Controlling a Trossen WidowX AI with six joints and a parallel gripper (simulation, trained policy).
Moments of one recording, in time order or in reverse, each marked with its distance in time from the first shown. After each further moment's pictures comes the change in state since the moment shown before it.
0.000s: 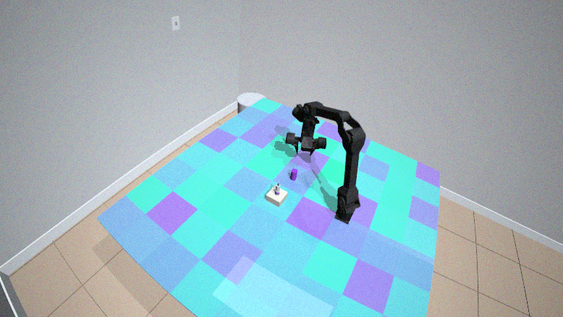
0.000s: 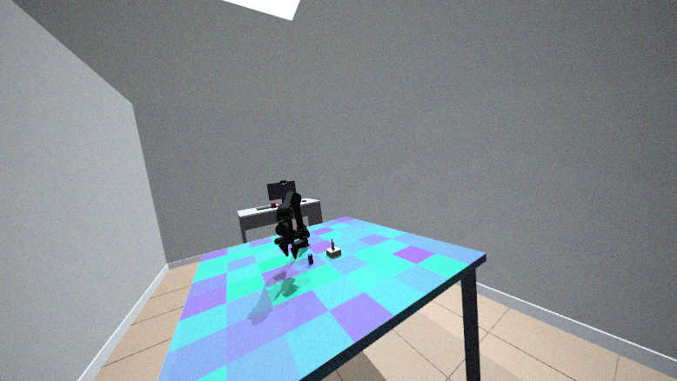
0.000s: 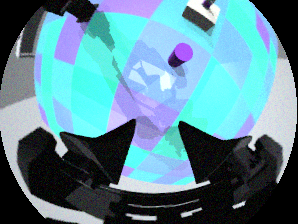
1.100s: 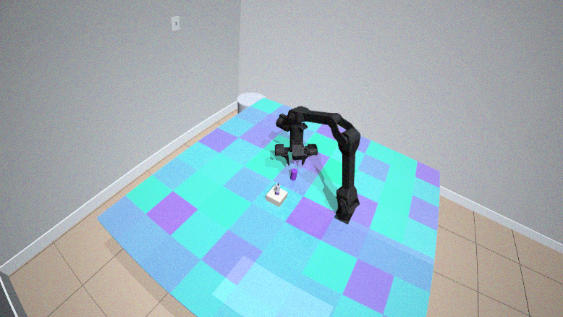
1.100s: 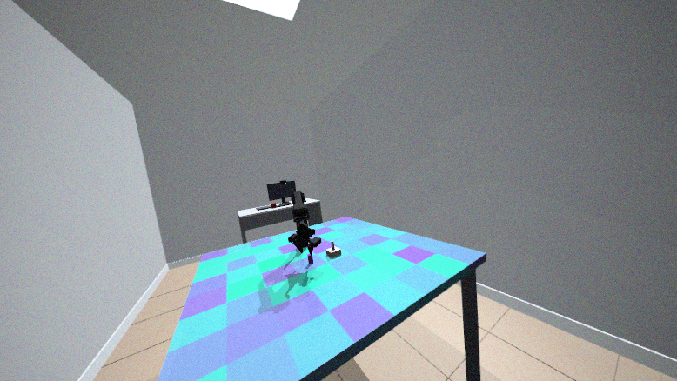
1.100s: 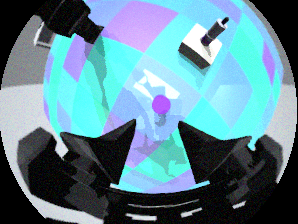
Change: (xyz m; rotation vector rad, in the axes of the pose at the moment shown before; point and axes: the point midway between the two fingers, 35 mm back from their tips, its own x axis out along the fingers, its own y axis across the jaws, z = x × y) arm 0.006 -0.036 0.075 -0.143 -0.129 0.083
